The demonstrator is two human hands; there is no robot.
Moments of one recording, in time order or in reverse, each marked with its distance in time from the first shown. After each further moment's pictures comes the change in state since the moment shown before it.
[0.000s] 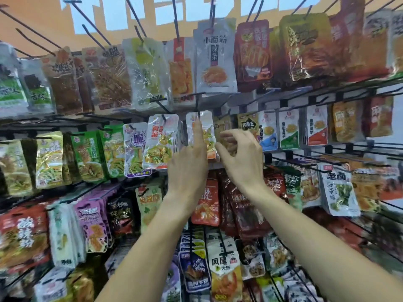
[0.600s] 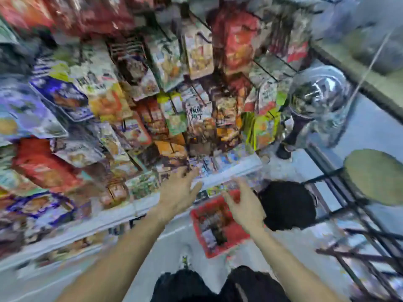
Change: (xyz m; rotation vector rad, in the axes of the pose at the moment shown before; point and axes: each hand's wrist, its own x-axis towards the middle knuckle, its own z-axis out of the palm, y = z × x) left_hand -0.471 0.173 0.112 -0.394 -1.353 0.143; right_hand -0.513 0.190 -0.241 -0.342 -0.544 1.032
